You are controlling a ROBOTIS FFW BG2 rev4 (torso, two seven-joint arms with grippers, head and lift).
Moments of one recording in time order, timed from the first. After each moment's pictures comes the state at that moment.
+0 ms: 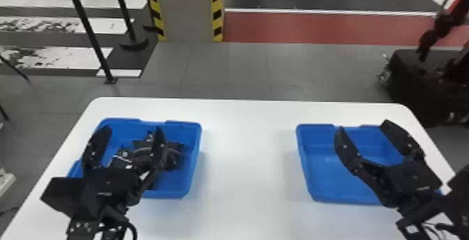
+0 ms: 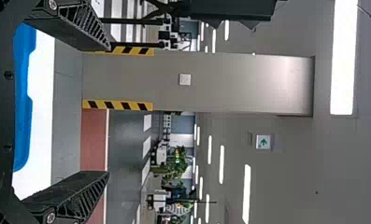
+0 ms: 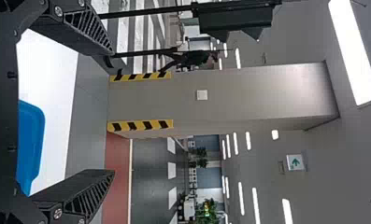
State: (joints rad) left arm 0.44 0.01 0.05 -1.91 0.04 -0.27 -0.05; right arm 0.45 -0.11 -0.09 -2.05 -0.22 -0.01 0.30
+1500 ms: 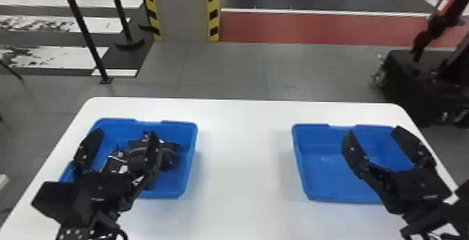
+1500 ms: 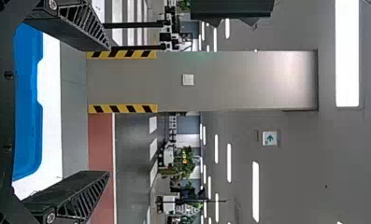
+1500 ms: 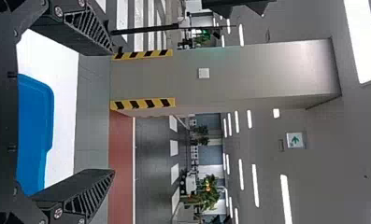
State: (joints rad) left arm 0.49 0.01 0.05 -1.96 0.00 -0.24 -0.05; right arm 0.51 -0.09 -0.11 -2.10 -0.20 -0.02 0.22
